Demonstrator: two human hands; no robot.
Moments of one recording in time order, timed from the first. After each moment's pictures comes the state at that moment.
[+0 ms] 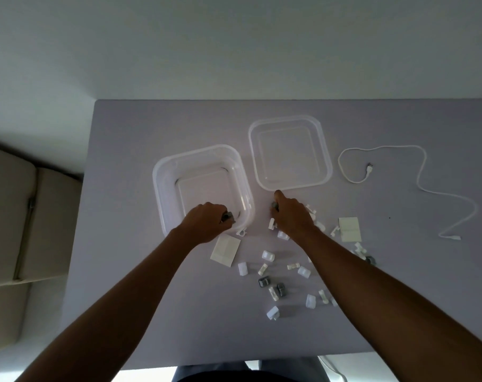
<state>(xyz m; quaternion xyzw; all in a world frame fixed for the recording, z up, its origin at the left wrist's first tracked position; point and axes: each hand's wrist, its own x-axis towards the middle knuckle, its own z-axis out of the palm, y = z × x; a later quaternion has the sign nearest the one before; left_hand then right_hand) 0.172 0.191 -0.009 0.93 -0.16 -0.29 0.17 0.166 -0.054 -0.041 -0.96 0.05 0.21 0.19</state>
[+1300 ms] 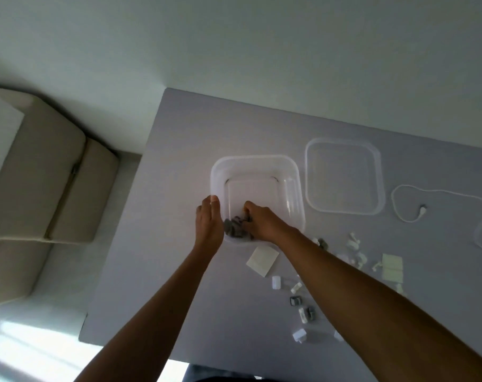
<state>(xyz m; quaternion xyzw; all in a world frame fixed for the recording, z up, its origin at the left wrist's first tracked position) 0.136 0.254 -0.011 0.76 0.34 -0.07 0.55 0.191 0.111 -0.008 -0.87 -0.10 0.41 0.25</state>
